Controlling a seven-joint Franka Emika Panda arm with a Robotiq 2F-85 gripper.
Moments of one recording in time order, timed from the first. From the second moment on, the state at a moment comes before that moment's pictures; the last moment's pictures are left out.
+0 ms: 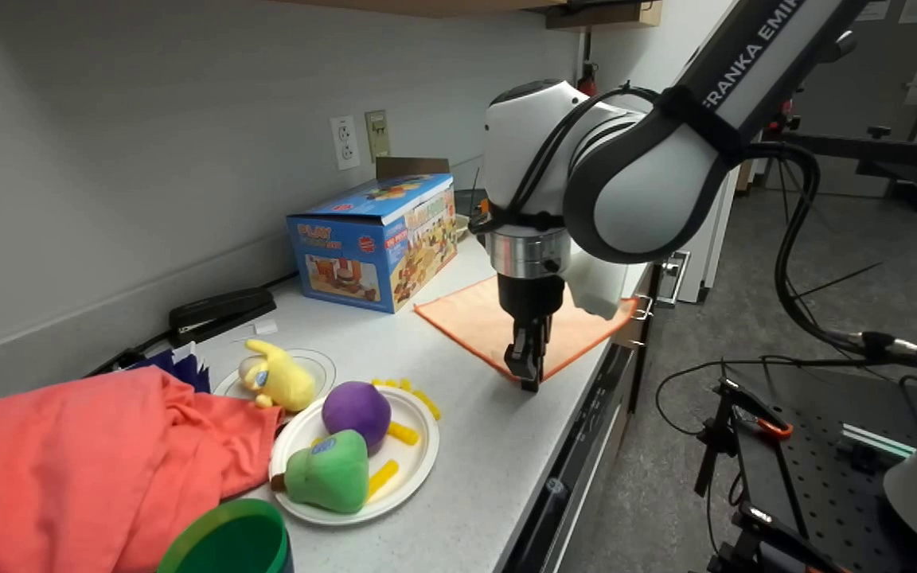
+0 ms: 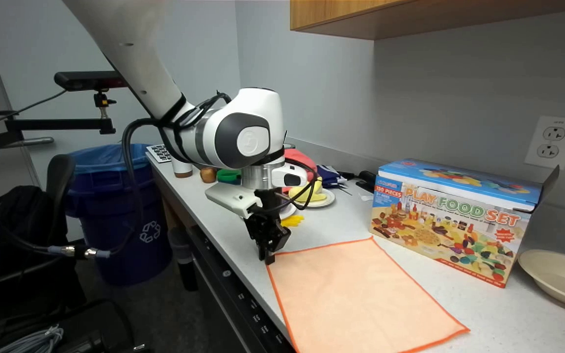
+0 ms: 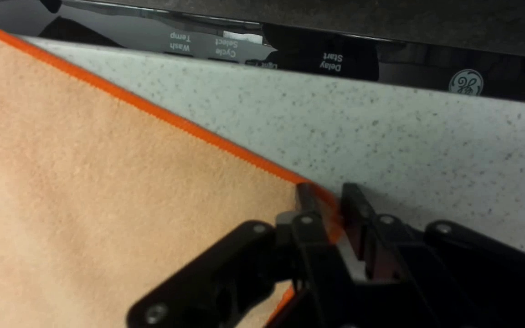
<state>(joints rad) 0.00 0.11 0.08 -2.45 -0.13 2.52 0.20</state>
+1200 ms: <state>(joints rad) 0.00 -0.01 0.02 -2.45 -0.20 2.43 0.13</state>
